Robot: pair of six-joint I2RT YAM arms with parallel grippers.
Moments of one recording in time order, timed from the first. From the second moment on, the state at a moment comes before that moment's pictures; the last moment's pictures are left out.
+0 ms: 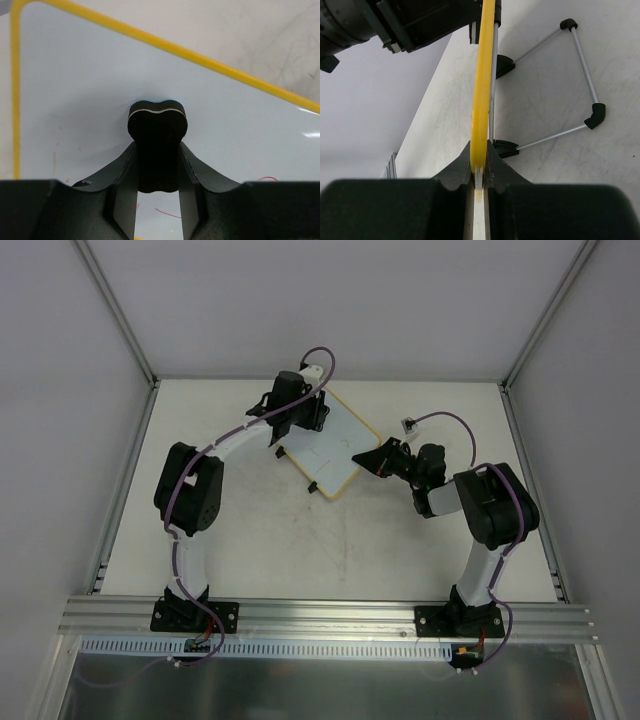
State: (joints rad) left arm -0.46 2.02 1.55 -0.07 0.14 -0.09; right arm 0.29 1.87 0.65 1.14 -0.64 0.85
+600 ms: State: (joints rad) left arm -0.67 1.92 1.41 0.01 0.19 -0.15; right arm 0.29 1.87 0.66 1.14 -0.65 0.85
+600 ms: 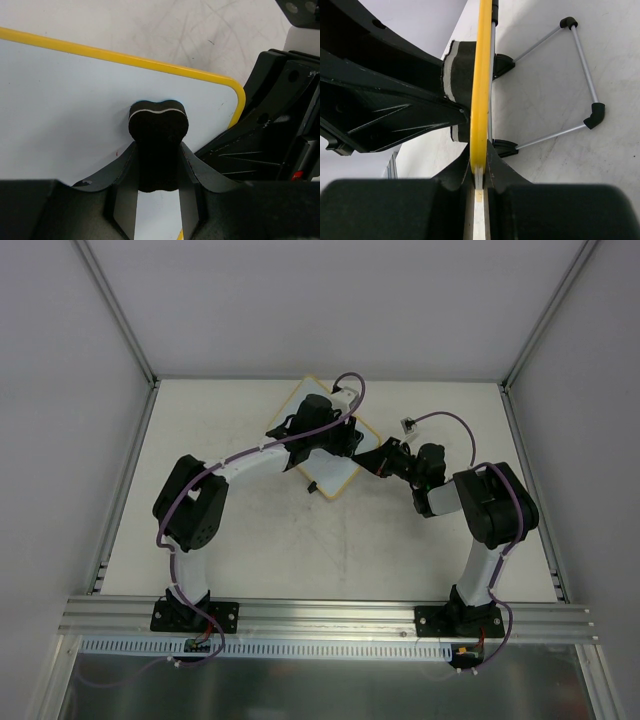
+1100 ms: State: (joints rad) left arm -0.59 1.92 1.41 0.01 0.22 -0.15; right arm 0.29 1.87 0.66 1.13 -0.65 0.85
